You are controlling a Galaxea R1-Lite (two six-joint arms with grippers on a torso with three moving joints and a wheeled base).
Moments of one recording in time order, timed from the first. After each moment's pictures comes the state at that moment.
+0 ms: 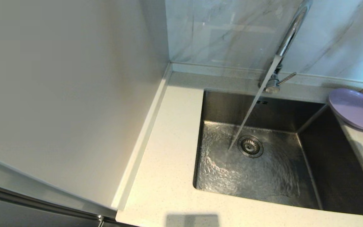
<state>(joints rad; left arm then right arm) 0.00 0.00 0.00 0.00 0.00 0.00 -0.31 1.32 -1.37 0.67 0.27 0.23</state>
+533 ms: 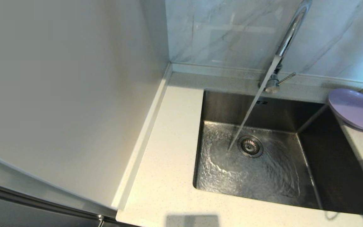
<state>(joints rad) 0.00 0.00 0.00 0.00 0.00 0.00 -0.43 1.19 -1.13 0.67 0.01 -0.18</state>
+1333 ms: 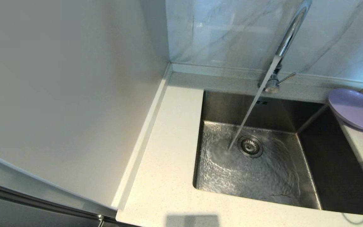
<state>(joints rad) 0.00 0.00 0.00 0.00 0.00 0.00 -0.72 1.30 -1.36 1.11 0.03 -0.59</state>
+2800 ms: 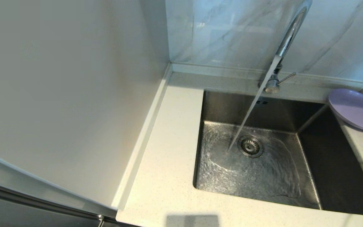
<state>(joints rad) 0.00 0.00 0.00 0.00 0.00 0.00 -0.70 1.54 -1.32 1.08 0.12 -0.27</state>
